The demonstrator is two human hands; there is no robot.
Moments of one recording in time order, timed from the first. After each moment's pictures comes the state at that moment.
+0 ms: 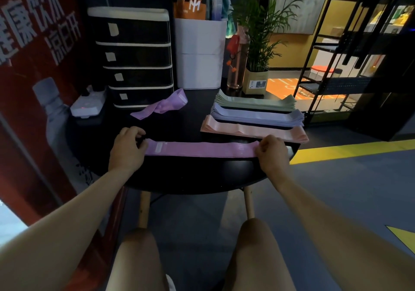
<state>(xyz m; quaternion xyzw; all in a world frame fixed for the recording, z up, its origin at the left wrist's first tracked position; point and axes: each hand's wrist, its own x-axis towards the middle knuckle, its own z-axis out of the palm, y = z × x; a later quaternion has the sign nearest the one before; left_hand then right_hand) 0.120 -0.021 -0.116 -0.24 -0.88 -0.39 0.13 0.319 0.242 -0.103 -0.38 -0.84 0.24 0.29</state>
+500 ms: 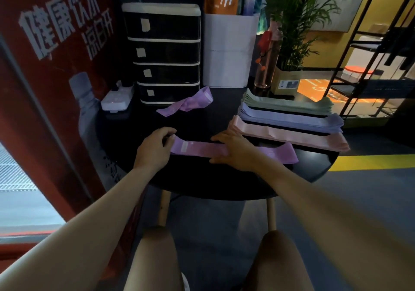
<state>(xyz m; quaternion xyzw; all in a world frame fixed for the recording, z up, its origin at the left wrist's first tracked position) 0.124 -0.021 -0.117 -0.25 -0.86 -0.43 0.07 0.234 0.180 -0.087 -0.02 -0.99 0.15 0.05</state>
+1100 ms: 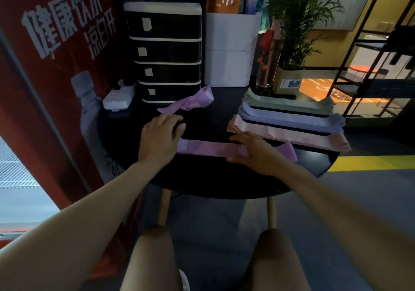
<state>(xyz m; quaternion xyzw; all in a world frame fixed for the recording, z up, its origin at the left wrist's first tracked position) 0.134 -0.017 -0.094 -0.33 -0.86 -0.29 0.25 0.260 0.201 -0.086 -0.03 -0.98 0.17 0.08</state>
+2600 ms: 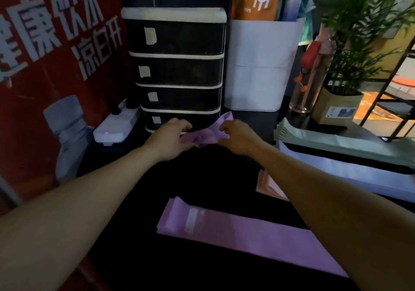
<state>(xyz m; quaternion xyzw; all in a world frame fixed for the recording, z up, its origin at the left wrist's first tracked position) -0.027 0.040 -0.067 -0.33 -0.91 -0.24 0.02 0.040 0.228 -0.059 -0.07 -0.98 0.19 0.05</state>
